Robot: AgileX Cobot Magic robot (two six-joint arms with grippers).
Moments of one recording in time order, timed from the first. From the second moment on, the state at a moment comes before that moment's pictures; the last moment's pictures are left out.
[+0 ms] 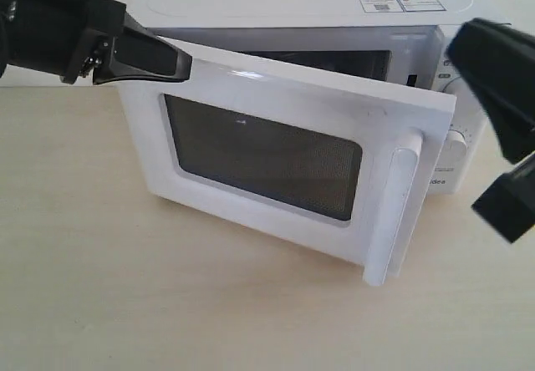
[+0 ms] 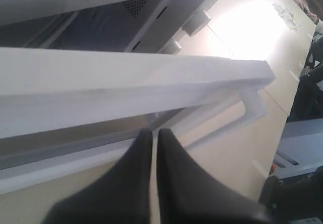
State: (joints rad) left arm -0.19 1.46 -1.06 -1.21 0.93 1.02; right arm 0.80 0.74 -0.27 0.21 -0.63 -0.18
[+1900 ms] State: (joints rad) left arm -0.19 0.24 -0.56 -0.23 0.76 0.06; right arm 0.78 1.47 -0.63 0.87 -0.80 -0.65
